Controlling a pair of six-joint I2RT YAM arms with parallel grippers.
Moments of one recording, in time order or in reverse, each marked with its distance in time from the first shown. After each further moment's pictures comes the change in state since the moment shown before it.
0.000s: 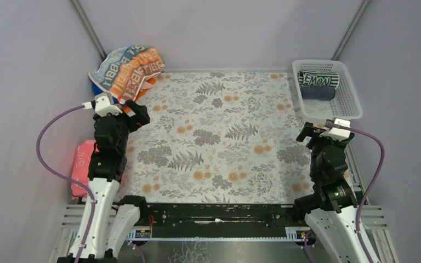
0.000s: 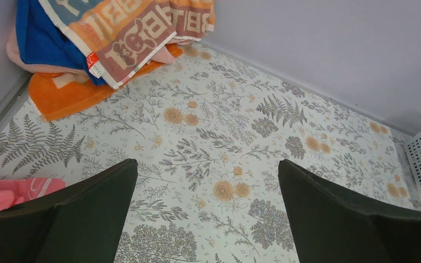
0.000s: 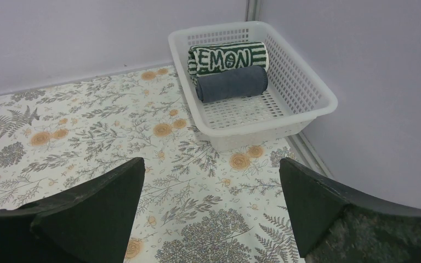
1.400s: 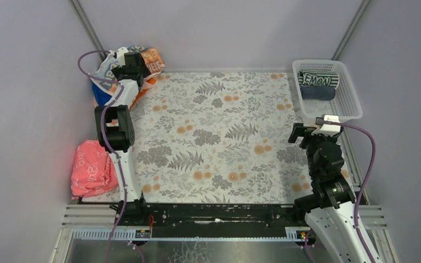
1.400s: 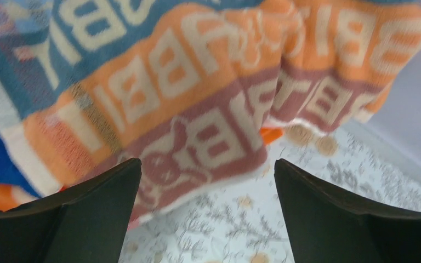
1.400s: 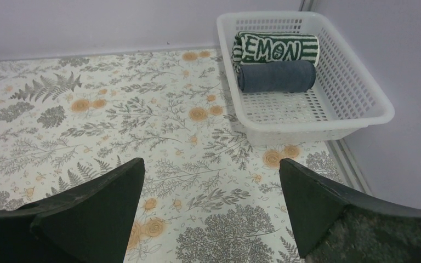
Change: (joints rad) left arm 0.145 1.442 0.981 0.068 -0.255 -0.011; right arm 0.000 0.035 0.000 -0.003 -0.182 0.004
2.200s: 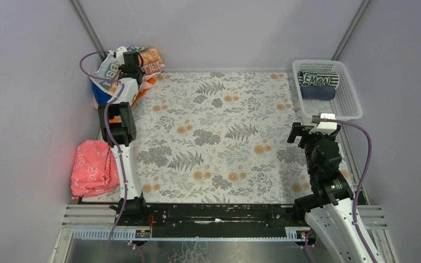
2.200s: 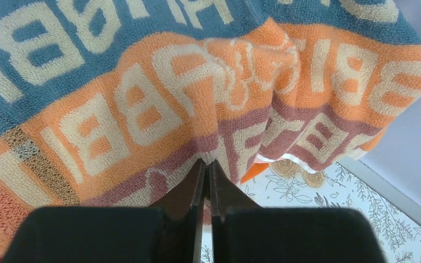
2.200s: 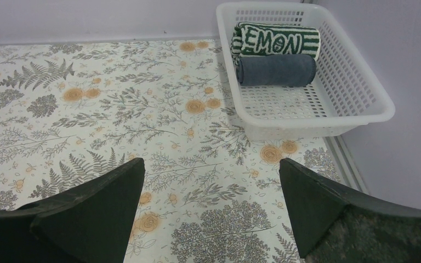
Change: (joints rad) left arm 0.039 0.198 0.221 0.024 0.055 -0.057; right arm 0.000 0.048 0.000 -0.006 -0.003 -0.019
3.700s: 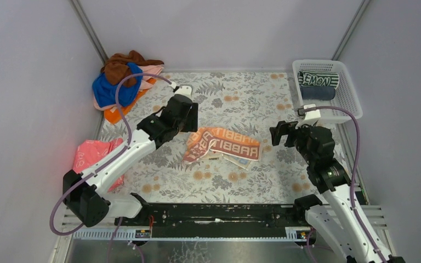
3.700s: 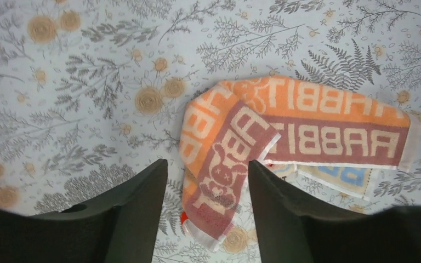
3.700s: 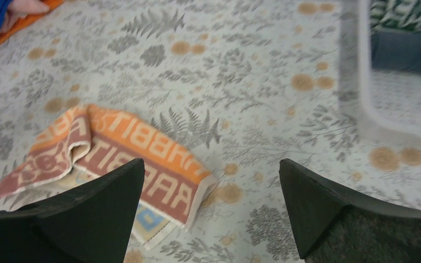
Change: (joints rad) left arm -0.779 -1.024 -0.801 -0.428 0.025 0.089; right arm 0.000 0.120 0.076 -0.055 -0.355 0.112
